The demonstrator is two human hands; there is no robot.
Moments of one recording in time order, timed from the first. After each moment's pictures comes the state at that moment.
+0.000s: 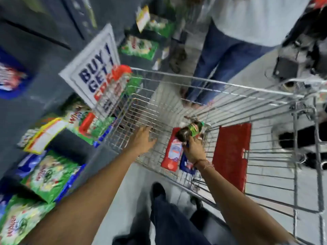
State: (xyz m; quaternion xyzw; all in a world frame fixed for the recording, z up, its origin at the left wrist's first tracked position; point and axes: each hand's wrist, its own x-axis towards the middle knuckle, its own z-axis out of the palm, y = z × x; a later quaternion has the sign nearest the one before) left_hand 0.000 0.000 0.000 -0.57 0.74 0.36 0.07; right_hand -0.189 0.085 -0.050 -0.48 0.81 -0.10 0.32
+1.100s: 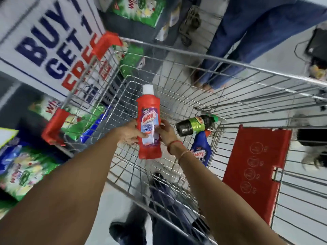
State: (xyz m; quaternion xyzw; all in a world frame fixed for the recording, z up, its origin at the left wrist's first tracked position) left_hand 0.008 -0.081 -0.083 -0.60 0.40 0.69 0.07; right_hand -0.122 -0.024 -0.118 -0.20 0.64 -0.37 0.64
